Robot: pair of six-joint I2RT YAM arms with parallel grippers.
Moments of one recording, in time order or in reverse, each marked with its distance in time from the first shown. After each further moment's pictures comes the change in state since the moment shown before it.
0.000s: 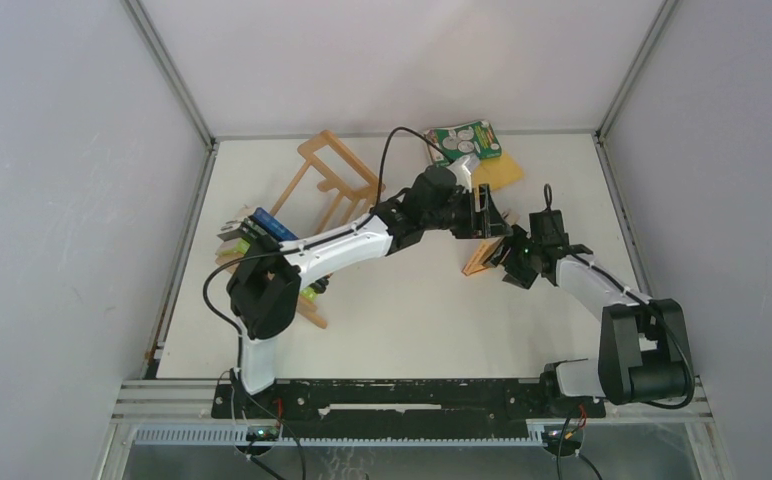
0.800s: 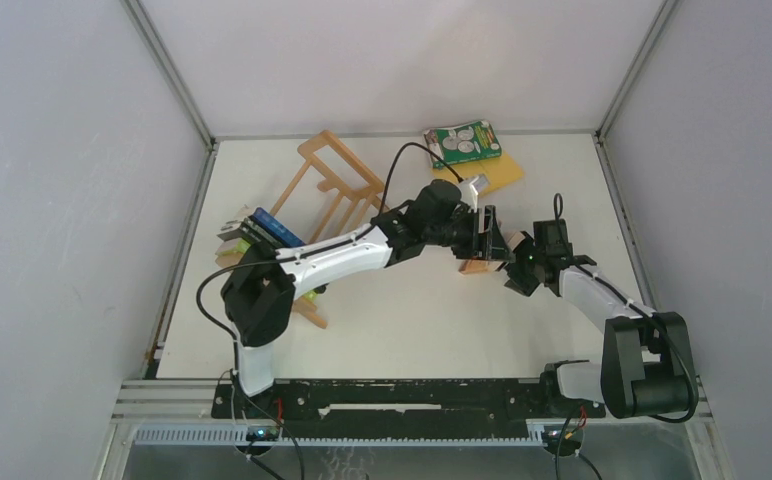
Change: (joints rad) left arm -0.047 -0.053 -0.071 -0.047 0.084 -0.006; right arm -0.017 -0.072 -0.084 0.025 0.037 0.106
